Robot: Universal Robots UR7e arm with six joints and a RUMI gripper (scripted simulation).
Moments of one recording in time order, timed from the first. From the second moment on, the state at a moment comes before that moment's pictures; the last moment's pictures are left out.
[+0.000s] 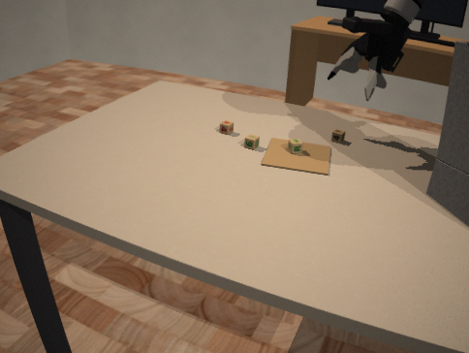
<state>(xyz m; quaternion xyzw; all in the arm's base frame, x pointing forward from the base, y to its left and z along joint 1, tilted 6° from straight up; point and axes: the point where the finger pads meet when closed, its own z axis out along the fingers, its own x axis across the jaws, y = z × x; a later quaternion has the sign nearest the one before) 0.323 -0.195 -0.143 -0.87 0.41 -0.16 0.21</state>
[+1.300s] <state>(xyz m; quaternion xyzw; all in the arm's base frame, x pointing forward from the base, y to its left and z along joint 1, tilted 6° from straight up) 0.353 -0.143 -0.149 -0.89 0.44 -0.05 0.12</state>
